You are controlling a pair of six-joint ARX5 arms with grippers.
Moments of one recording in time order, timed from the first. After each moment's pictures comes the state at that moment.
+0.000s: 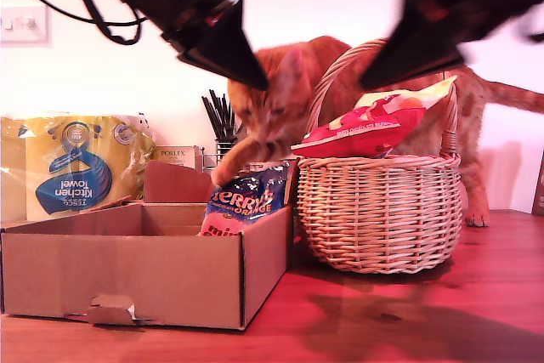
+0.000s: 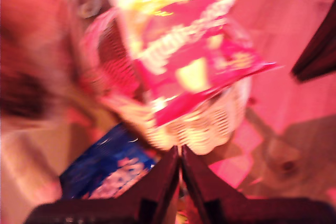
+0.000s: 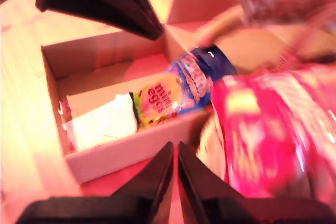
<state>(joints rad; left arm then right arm) -0.61 1.48 1.11 -0.25 0.29 0.34 0.49 1.16 0.74 -0.12 -0.36 -0.36</state>
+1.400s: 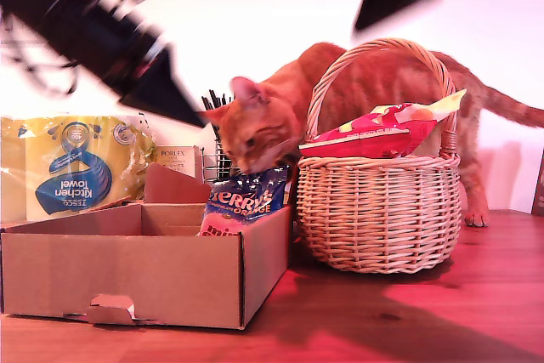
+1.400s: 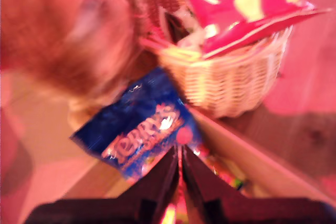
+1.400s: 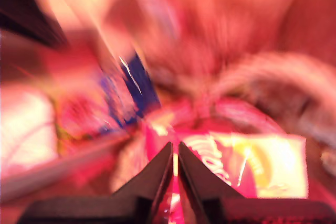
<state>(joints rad) -0.36 1.48 0.89 -0.06 0.52 0.39 0.54 1.16 1.03 -0.38 -0.05 -0.46</state>
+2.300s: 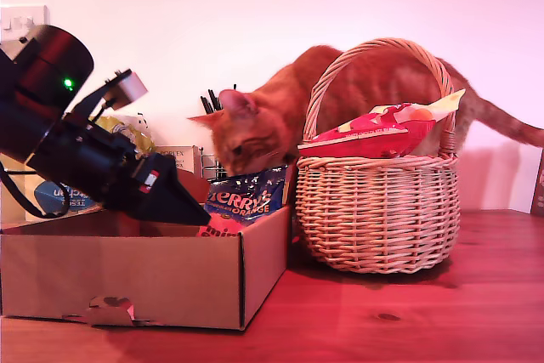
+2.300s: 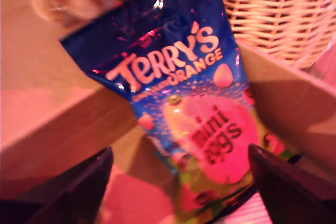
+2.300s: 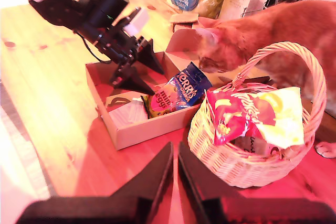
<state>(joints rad) -0.34 1.75 0.75 0.39 0.53 0.29 0.55 0.54 1.03 -0.94 -0.20 -0.33</state>
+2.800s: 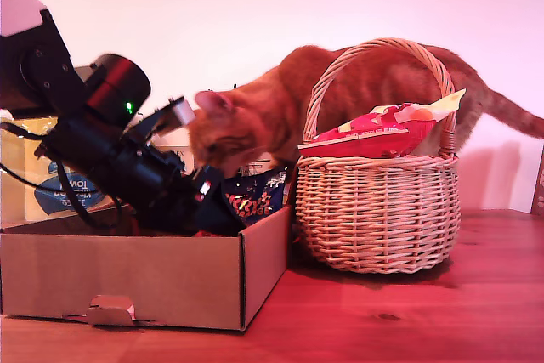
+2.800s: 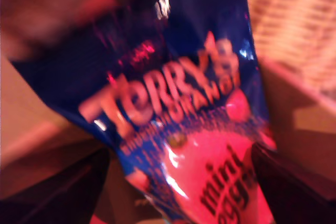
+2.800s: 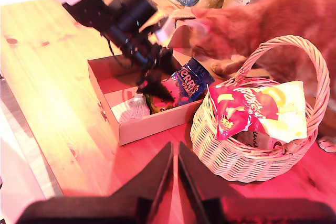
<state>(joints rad) -0.40 1.91 0.94 0.25 0.50 0.21 0.55 0.54 1.03 -0.95 -0.20 -0.32</state>
